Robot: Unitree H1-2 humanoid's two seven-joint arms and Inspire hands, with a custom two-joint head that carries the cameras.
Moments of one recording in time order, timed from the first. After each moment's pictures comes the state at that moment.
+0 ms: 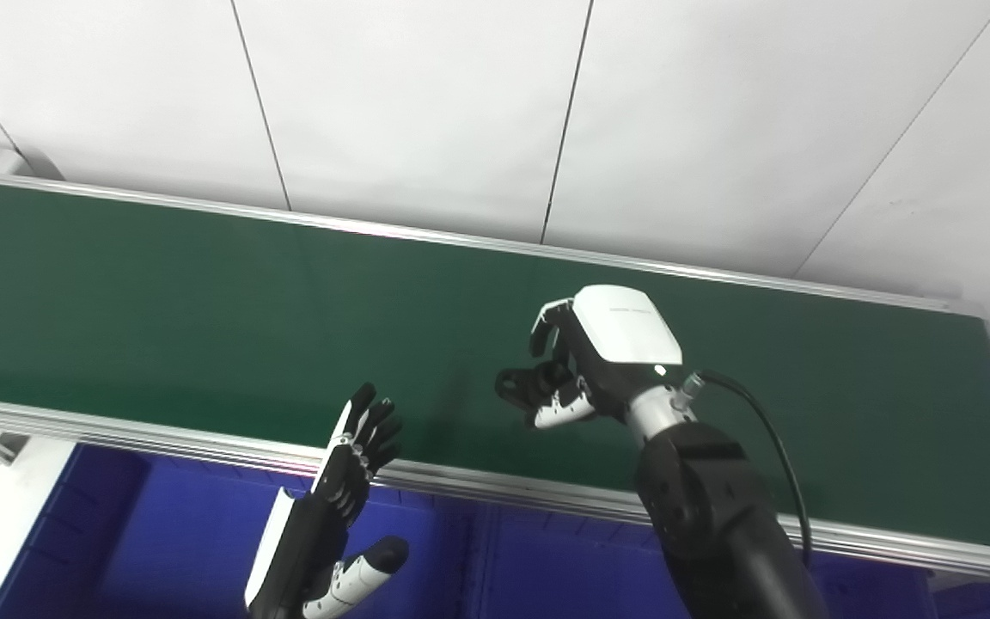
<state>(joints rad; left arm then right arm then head) 0.57 0.02 -0.28 -0.39 0.06 -0.25 -0.06 -0.17 -0.15 0.49 -0.39 -1.23 0.45 0.56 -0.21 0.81</state>
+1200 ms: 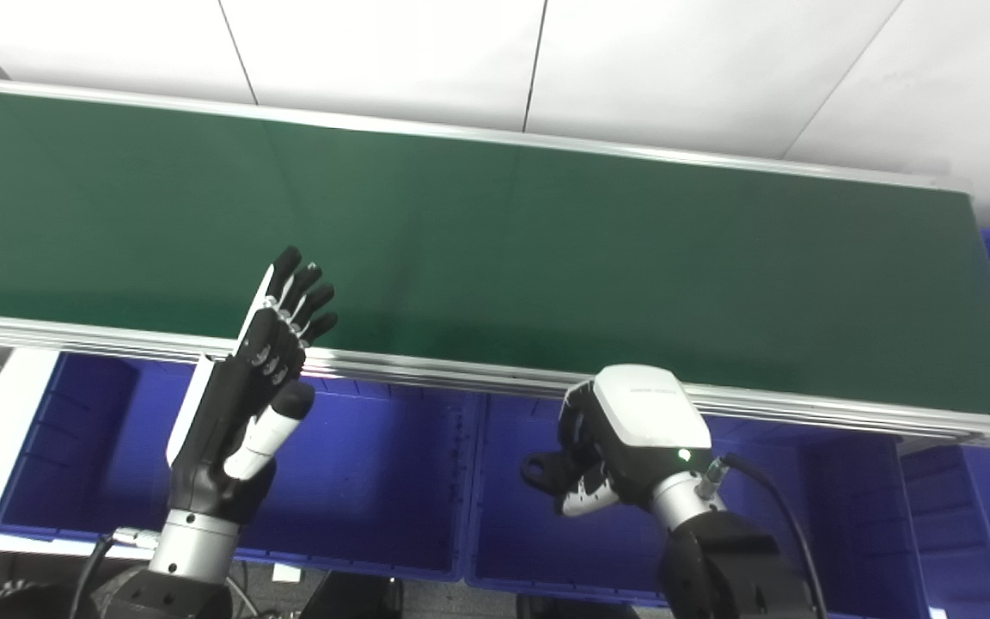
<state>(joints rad) 0.50 0.12 -0.17 -0.55 -0.12 0.00 -0.11 0.36 -0.05 0.44 -0.59 -1.50 0.30 0.73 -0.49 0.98</state>
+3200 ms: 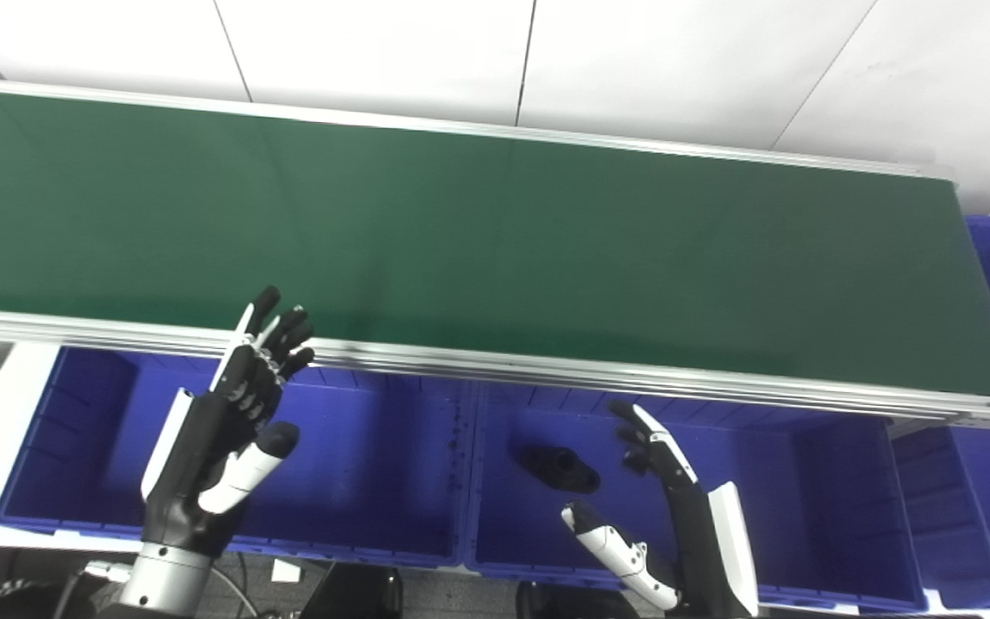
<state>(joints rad) 0.55 0.16 -0.12 -0.45 -0.14 -0.13 -0.18 0.84 0.07 0.31 -0.45 -0.54 -0.21 -0.16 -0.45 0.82</state>
